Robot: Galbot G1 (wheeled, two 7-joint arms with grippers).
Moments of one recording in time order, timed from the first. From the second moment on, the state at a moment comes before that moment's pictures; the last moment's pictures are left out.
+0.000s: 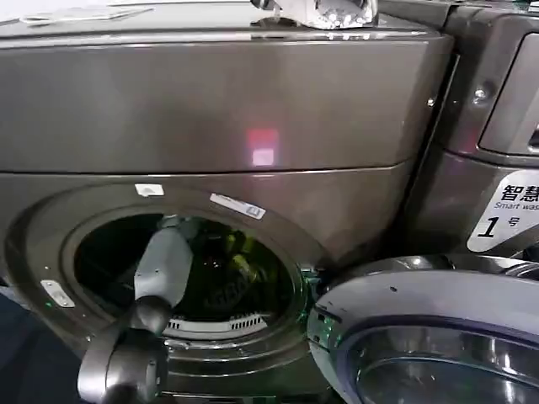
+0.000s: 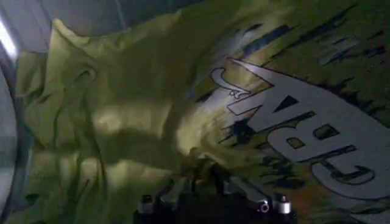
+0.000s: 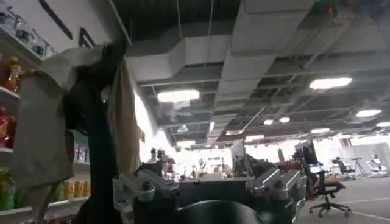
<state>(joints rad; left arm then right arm) 0.14 -1.52 -0.55 -0.54 1.35 -0.18 1.21 -1.72 0.92 2.42 1.31 0.58 -0.08 0.03</state>
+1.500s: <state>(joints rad) 0.36 -1.60 -0.59 -1.14 0.36 0.30 0.08 -1.69 0.96 2.39 1.43 0.65 -0.11 -0.02</state>
